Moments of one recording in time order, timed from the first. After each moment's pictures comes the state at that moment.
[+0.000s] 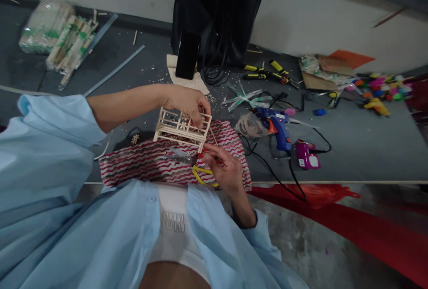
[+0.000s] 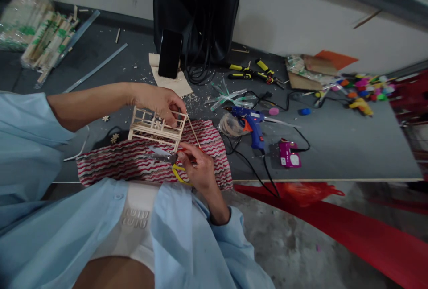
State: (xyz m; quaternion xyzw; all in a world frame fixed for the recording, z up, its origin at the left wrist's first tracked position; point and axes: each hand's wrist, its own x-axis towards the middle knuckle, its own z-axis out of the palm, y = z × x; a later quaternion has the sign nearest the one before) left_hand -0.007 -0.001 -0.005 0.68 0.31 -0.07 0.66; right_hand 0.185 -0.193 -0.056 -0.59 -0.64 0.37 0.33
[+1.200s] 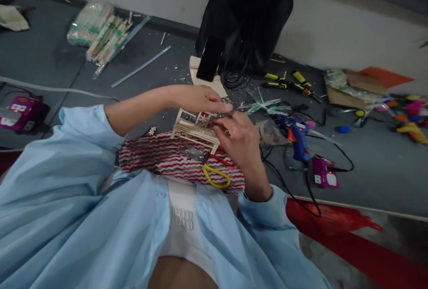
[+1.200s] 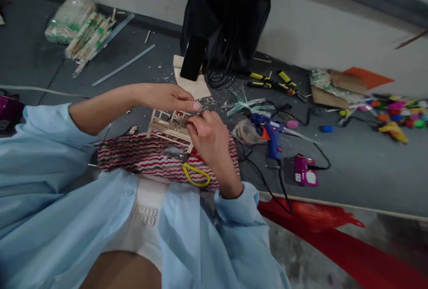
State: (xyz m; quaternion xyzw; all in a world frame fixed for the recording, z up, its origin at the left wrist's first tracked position) left_hand -0.039 -0.028 0.012 0.82 0.36 0.08 0.44; right_hand 0.162 -0.112 -0.022 -0.47 -0.86 0.03 0.20
